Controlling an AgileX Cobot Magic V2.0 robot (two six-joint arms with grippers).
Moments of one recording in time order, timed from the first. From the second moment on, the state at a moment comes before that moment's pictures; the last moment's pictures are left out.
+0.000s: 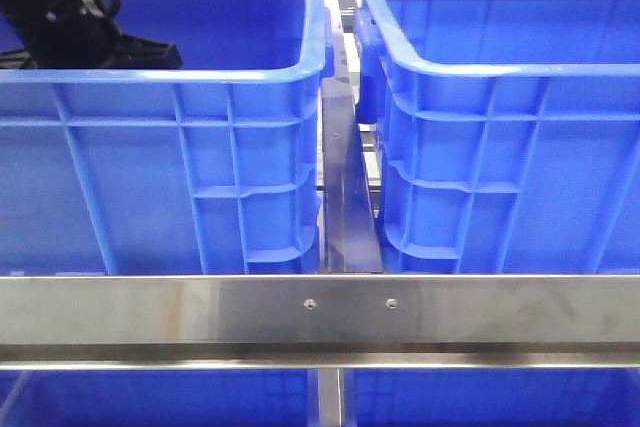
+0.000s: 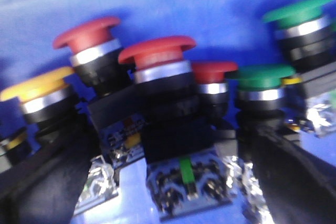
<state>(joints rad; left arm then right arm) -0.26 1.86 -1.40 -0.15 0.69 0.04 0.03 -0.01 0.03 0.11 -0.04 -0.11</state>
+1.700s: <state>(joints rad) -0.70 1.37 -1.40 -0.15 0.84 0.12 0.03 -0.01 0.03 0.11 -0.11 -0.11</state>
